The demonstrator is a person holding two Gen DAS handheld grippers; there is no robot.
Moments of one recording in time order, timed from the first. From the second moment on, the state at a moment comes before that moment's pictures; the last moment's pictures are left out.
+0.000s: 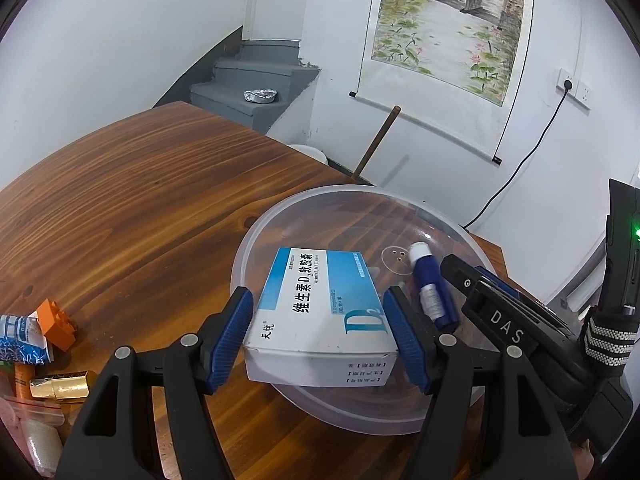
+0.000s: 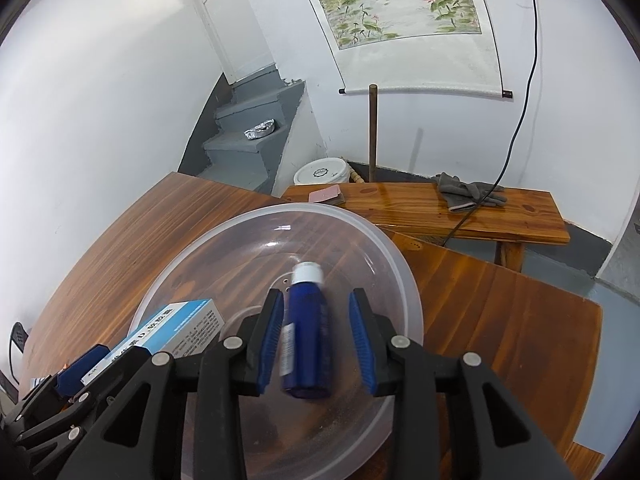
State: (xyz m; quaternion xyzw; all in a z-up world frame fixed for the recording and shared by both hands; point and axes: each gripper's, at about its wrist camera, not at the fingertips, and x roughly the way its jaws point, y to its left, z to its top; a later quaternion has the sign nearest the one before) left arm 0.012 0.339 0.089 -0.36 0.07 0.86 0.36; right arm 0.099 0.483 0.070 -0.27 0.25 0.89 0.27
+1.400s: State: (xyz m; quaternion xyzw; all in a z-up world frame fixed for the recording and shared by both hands) left arm 0.007 0.260 0.114 -0.37 0.02 0.88 0.29; right arm 0.102 0.472 0.073 -0.24 0.27 0.90 0.24
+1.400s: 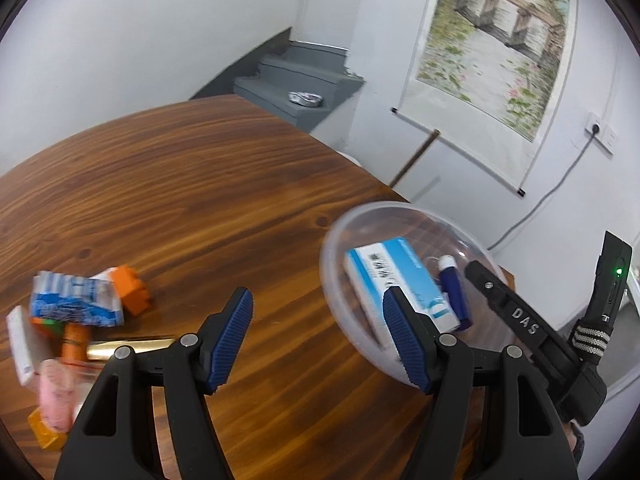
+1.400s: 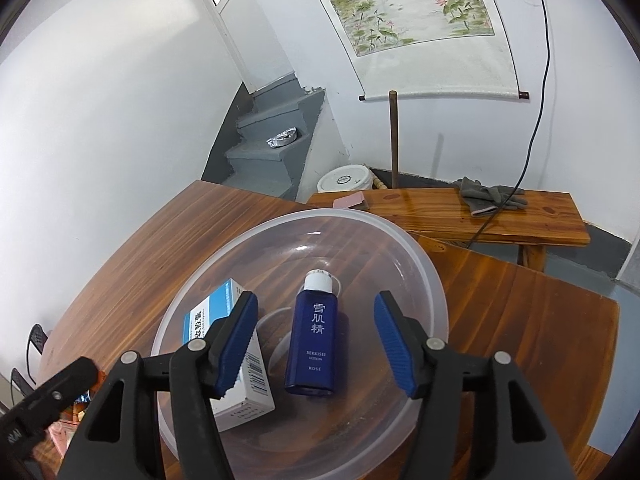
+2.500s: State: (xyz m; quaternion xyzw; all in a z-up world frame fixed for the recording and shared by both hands) left arm -0.046 0.050 0.085 -0.40 -0.05 0.91 0.07; right arm 0.016 0.292 0.096 -0.31 0.04 0.95 -0.06
